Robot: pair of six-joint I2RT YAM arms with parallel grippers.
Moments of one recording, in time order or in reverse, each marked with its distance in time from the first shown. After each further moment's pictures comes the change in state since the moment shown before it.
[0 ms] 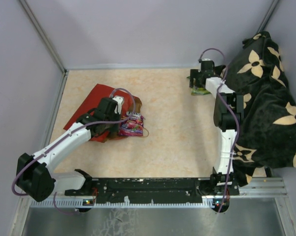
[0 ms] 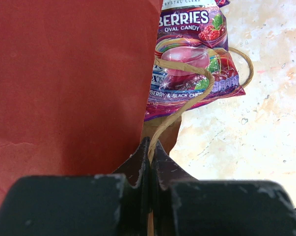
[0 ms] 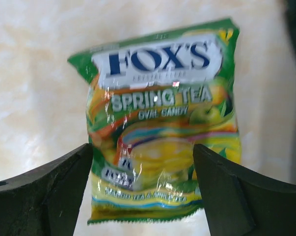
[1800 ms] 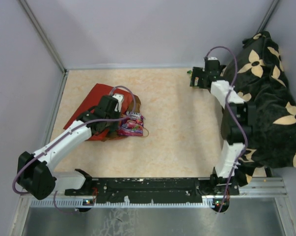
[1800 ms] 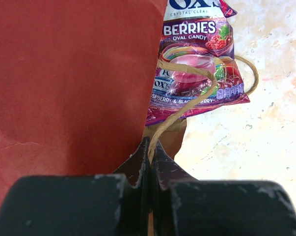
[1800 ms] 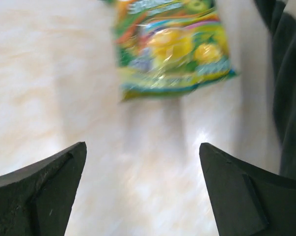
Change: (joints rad) left arm 0.001 0.021 0.040 -0.019 -0.037 0.001; right arm -0.039 -0.131 -0.021 -0.108 0.022 0.072
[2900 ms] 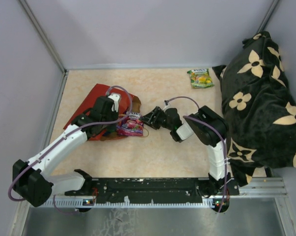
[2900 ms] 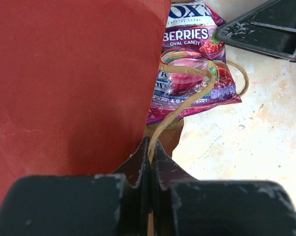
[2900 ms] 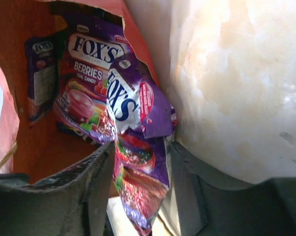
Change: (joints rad) left arm 0.008 -0.081 -0.020 0.006 0.009 0.000; right arm 0.562 -0.059 -0.957 1.362 -0.376 1.059
